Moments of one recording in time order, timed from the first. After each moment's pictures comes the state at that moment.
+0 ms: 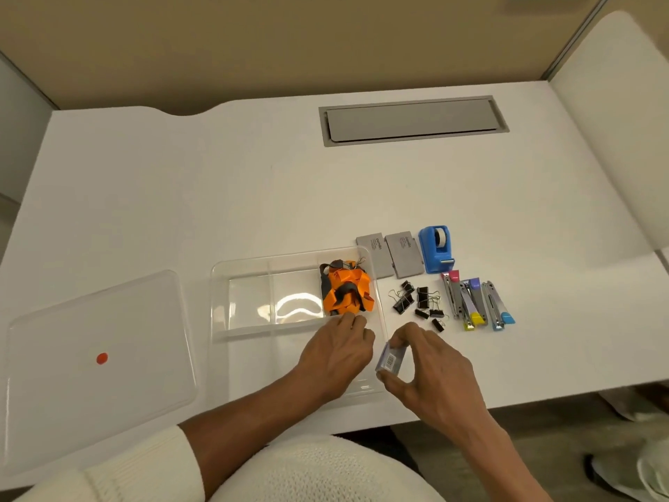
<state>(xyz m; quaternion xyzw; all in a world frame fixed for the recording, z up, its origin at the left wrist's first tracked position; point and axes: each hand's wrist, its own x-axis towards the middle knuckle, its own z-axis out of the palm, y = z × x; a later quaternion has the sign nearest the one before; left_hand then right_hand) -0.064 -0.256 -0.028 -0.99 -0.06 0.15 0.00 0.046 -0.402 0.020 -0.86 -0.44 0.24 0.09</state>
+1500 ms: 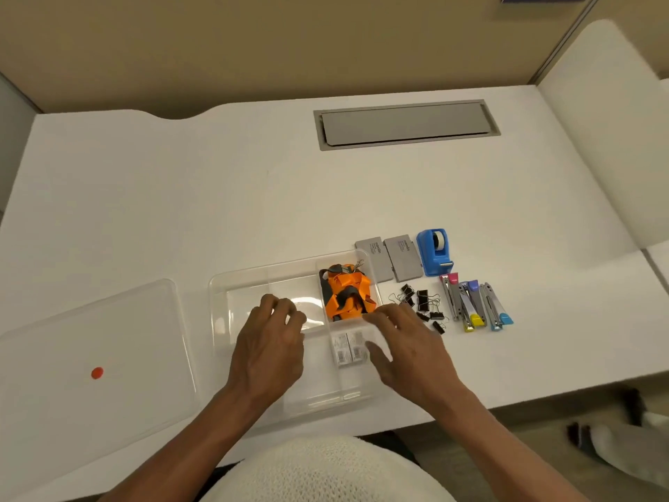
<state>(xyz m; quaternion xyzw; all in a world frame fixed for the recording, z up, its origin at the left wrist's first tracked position) -0.132 -0.189 -0.016 -0.95 -0.29 -0.01 -0.12 0.049 -0.359 -0.005 -0.82 -0.55 0.11 0.12</state>
